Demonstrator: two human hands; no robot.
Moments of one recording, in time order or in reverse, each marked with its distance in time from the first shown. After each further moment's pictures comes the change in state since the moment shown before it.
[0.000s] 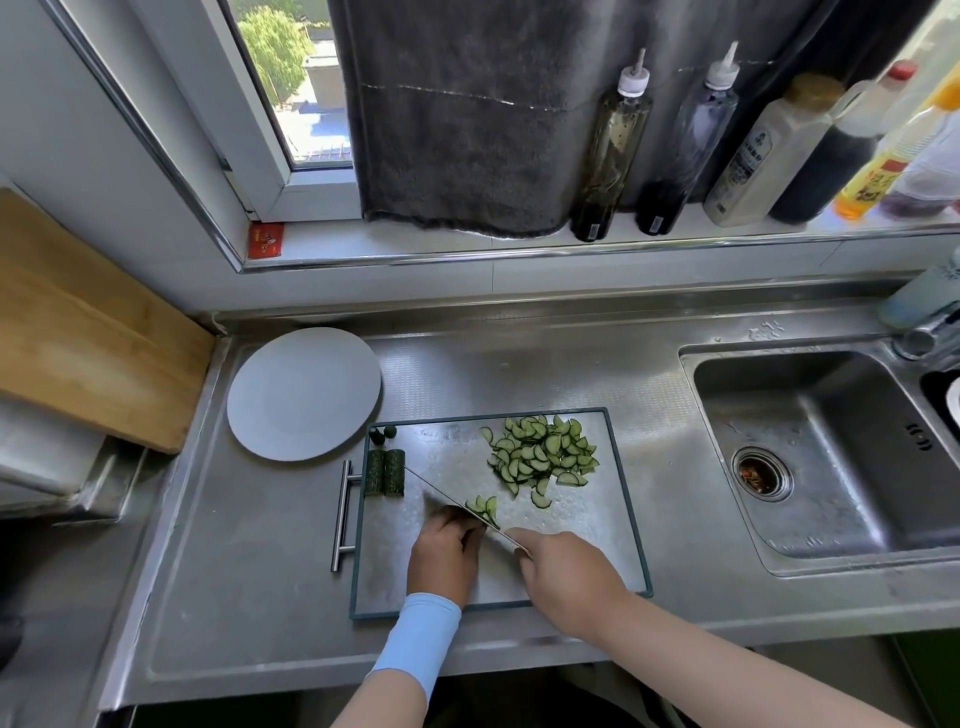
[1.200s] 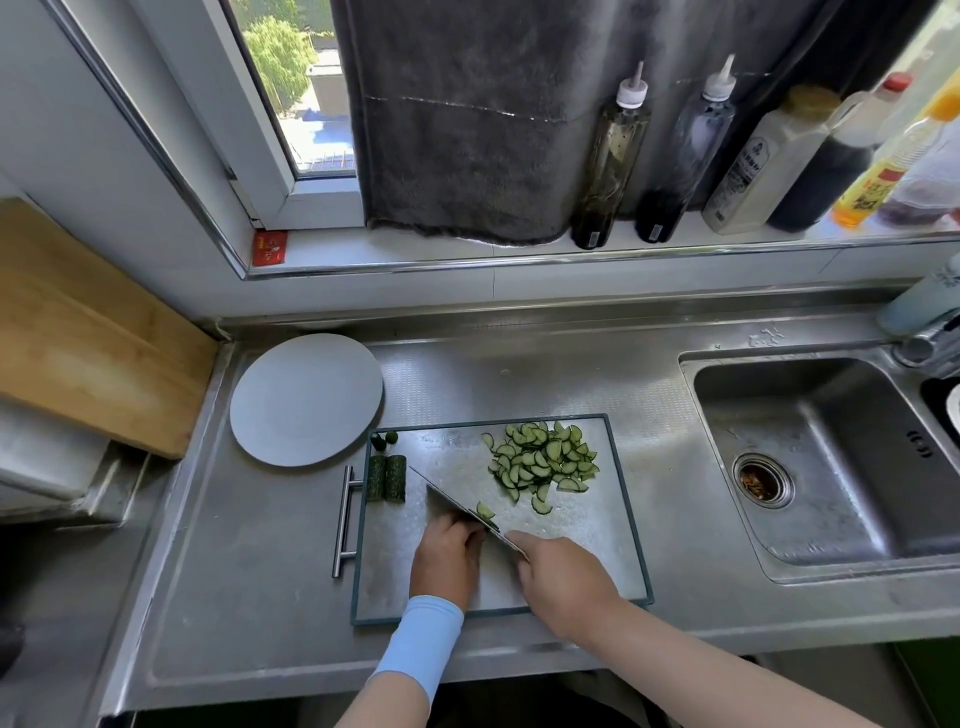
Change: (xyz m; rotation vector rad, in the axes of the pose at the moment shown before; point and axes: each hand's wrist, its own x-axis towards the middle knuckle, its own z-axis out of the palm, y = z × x) left_hand 0.001 0.001 0.002 0.033 -0.003 0.016; right_hand 0.005 -0.002 0.006 0.004 0.015 0.024
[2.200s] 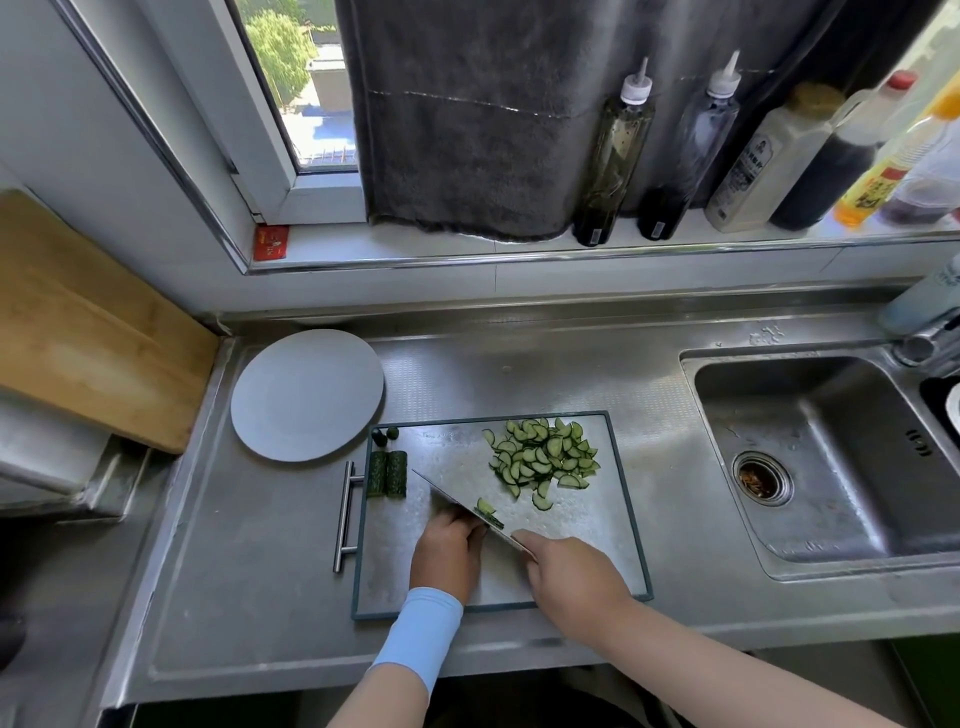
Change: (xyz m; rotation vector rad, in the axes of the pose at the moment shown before) left_hand 0.003 0.004 -0.006 -0.012 -0.022 0.043; right_hand -0.007 0.007 -0.002 -0.072 0.009 -0.038
